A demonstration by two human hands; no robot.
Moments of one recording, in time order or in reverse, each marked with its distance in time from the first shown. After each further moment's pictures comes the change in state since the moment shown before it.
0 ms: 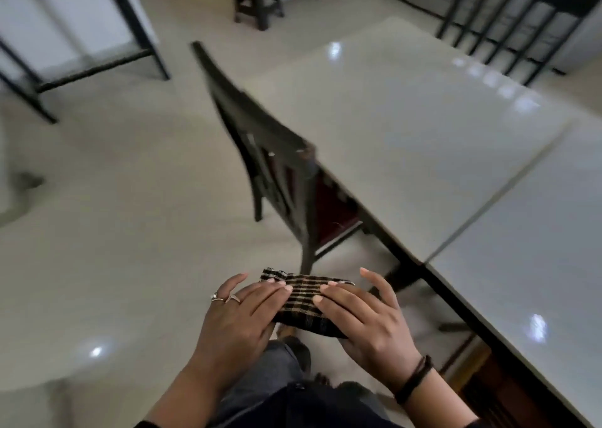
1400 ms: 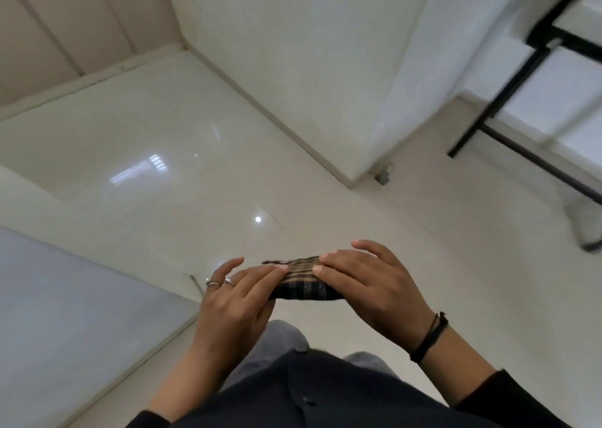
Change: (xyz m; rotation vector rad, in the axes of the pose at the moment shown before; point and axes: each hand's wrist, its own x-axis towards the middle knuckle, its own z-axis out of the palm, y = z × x) left_hand -0.205 -0.651 -0.255 0.721 0.518 -1.242; right_hand 0.752 -0.390 0.590 0.834 -0.214 -1.306
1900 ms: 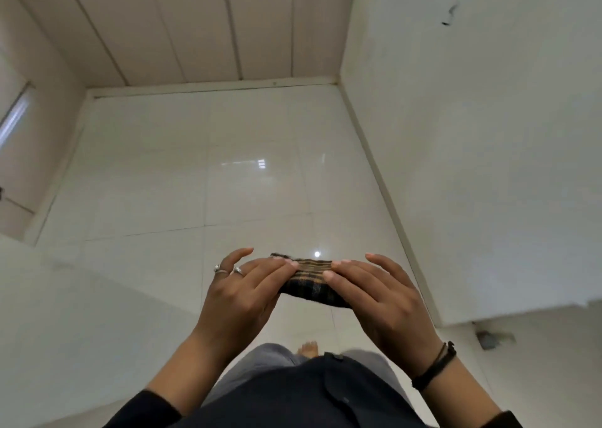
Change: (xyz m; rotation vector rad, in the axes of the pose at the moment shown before) left_hand 0.174 -0.297 0.034 0.351 0.127 -0.305; right_hand 0.331 0.195 0.234 0.298 0.016 -0.364
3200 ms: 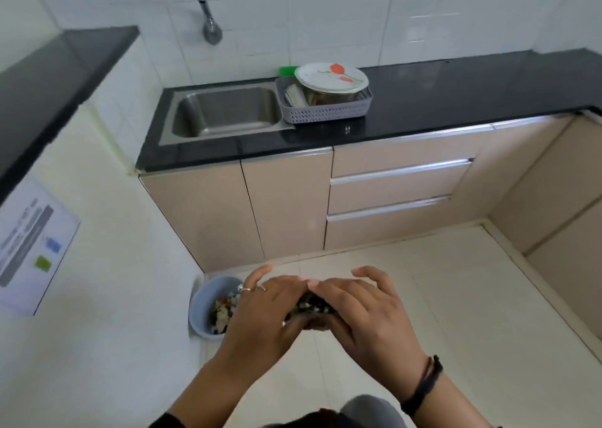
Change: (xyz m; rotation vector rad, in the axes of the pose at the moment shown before) left_hand 0.030 -0.646 -0.185 0.730 0.390 -1.275; right_hand 0.783 -0.155 0.565 1.096 -0.190 -1.066
